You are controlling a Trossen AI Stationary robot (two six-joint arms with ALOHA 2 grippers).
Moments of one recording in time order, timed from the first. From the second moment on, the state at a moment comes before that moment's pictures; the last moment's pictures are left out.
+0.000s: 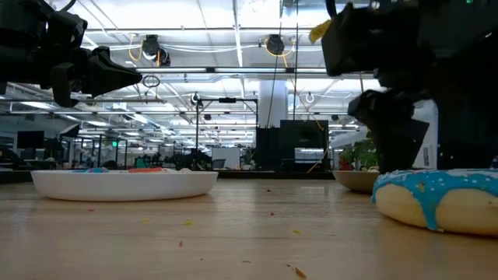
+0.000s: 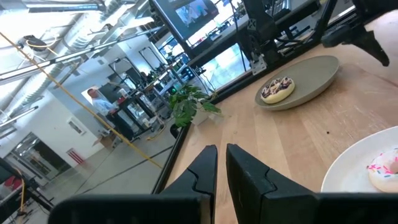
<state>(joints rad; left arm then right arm) 0.10 0.43 0.01 0.42 -0.10 0.62 0.50 1.90 1.22 -0.64 0.05 0.50</state>
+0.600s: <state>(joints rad) 0.10 0.43 0.01 0.42 -0.10 0.63 0.49 1.89 1.17 -0.55 -0.03 0.51</state>
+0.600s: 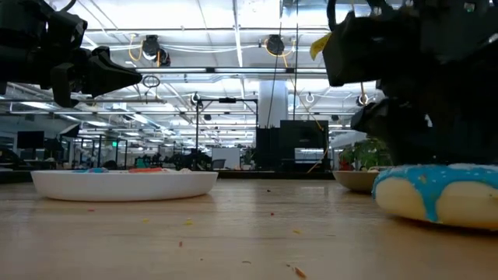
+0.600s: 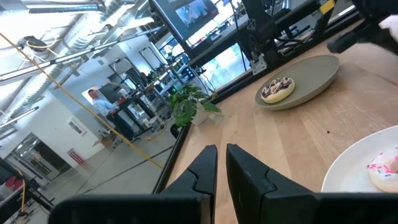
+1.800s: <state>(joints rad) 0.10 0.43 0.01 0.42 -0.10 0.62 0.42 1.89 1.81 -1.18 -0.08 0.57</state>
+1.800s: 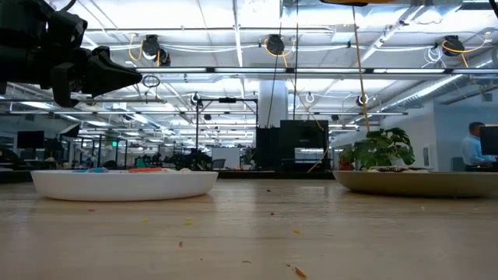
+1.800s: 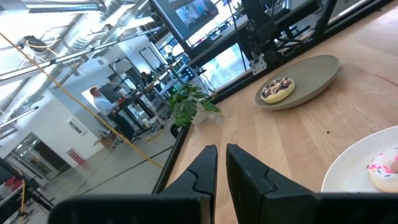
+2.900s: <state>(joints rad) 0.10 0.43 0.01 0.42 -0.10 0.62 0.27 1.83 1.81 -1.47 0.05 0.50</state>
